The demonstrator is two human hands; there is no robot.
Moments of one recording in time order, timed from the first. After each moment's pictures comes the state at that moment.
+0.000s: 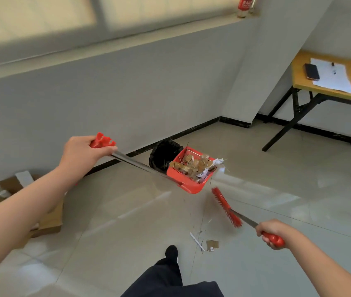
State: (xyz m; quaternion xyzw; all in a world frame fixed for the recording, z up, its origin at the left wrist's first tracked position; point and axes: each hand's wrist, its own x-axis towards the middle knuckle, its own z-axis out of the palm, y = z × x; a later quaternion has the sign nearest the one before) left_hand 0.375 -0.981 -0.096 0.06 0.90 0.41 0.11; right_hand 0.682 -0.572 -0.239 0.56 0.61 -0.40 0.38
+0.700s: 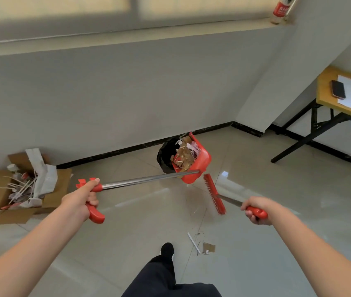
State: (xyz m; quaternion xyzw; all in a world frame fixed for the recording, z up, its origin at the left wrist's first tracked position) left_hand 0.430 -1.067 -0.214 -0.44 0.55 0.68 0.21; right_hand 0.571 -0.607 -0.213 0.54 0.59 -0.48 0.34
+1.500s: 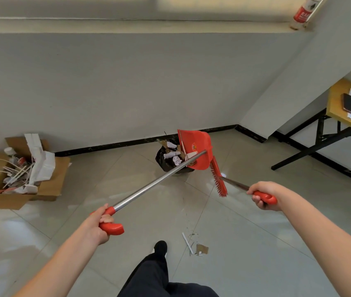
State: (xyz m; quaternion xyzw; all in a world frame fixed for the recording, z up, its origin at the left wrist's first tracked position) left_hand 0.484 -1.057 -0.271 -0.57 0.28 0.74 0.23; right_hand 0.510 -0.593 -0.185 0.53 0.64 -0.47 0.30
